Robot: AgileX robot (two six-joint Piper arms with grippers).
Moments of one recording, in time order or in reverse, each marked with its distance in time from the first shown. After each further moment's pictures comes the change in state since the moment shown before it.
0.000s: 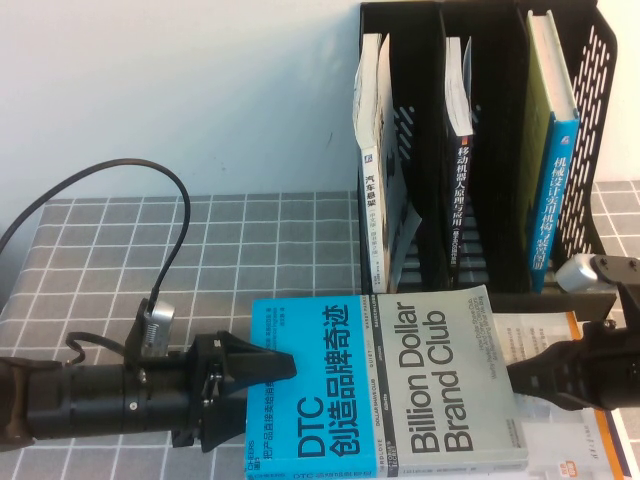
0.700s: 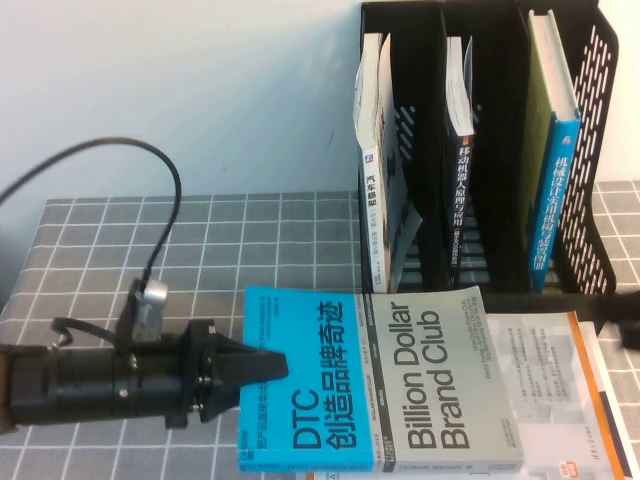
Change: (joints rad) right arm -0.127 -0.278 0.007 -0.137 -0.101 0.006; left arm 0.000 -0.101 -0.001 0.026 -0.005 -0.044
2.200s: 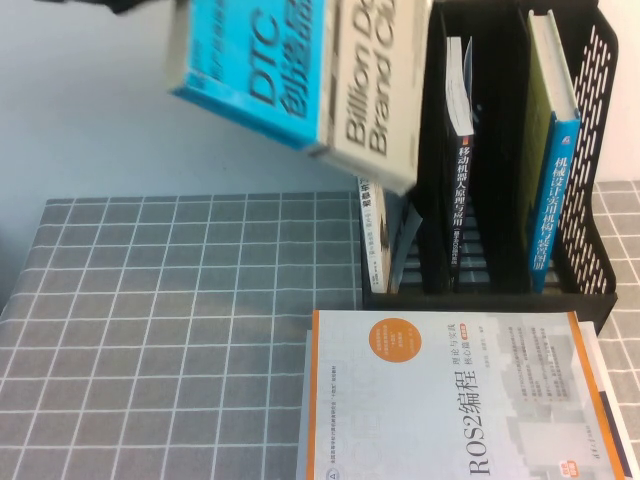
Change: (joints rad) right arm -0.238 -0.353 0.009 -0.055 0.150 0.012; left arm -0.261 -0.419 -1.063 1.102 -0.292 -1.123
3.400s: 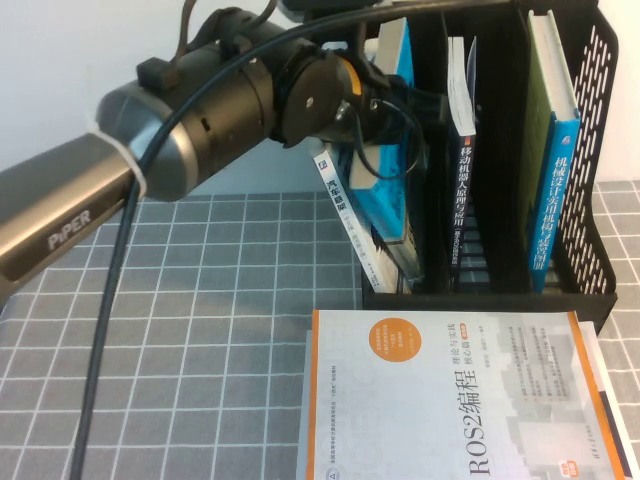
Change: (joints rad) right arm 0.000 0.000 0.025 0.071 0.216 0.048; left arm -0.338 0.467 -0.056 0.727 -0.329 -0.491
